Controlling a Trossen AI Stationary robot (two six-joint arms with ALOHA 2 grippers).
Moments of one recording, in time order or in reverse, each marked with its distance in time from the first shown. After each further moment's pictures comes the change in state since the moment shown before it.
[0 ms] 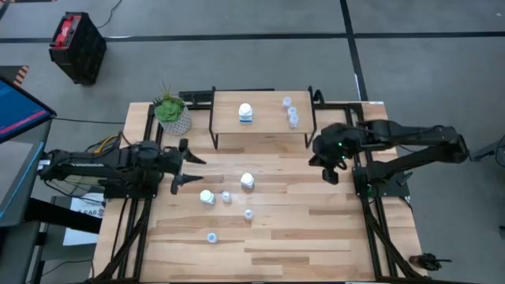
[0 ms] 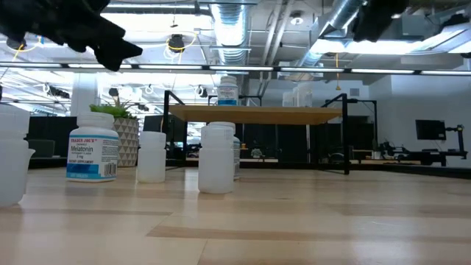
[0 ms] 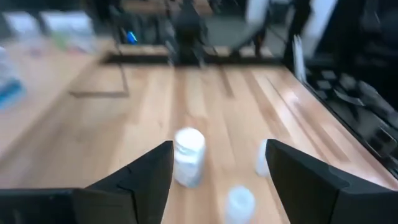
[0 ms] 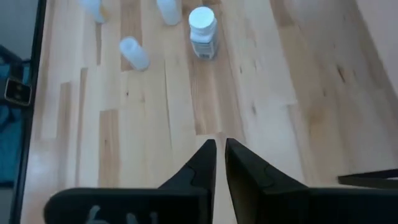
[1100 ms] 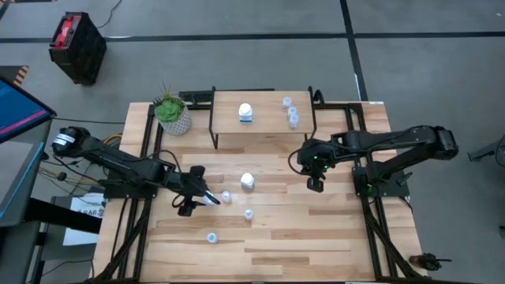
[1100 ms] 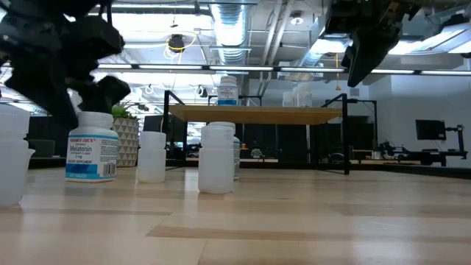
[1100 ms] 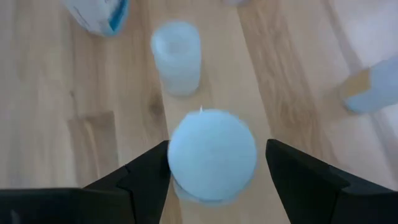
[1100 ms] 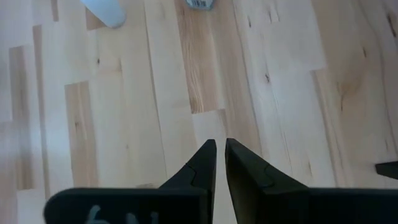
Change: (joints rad) left arm -0.312 0.594 0.150 -0.238 -0.158 -0.057; right arm 0.024 0.183 -0.108 0.108 0.002 0.037
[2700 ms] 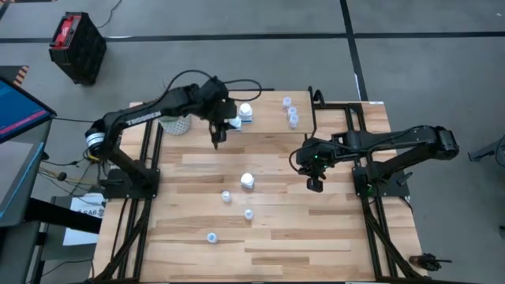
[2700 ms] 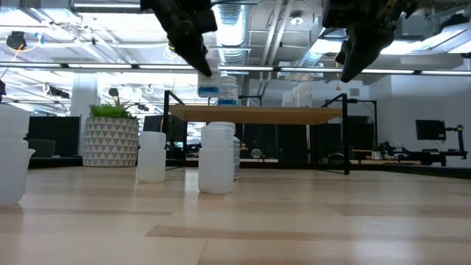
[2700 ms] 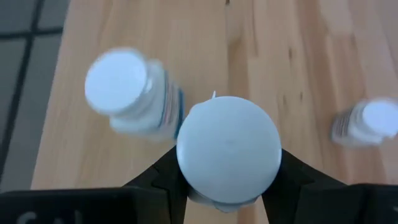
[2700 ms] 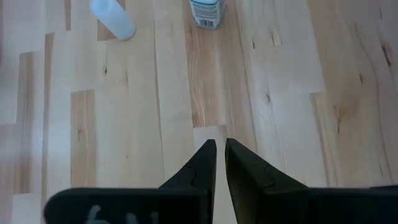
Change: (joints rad) left arm 0.752 0.439 0.947 -0.487 0.159 0.564; right arm 0.001 -0.008 0.000 0.048 0.000 -0.055
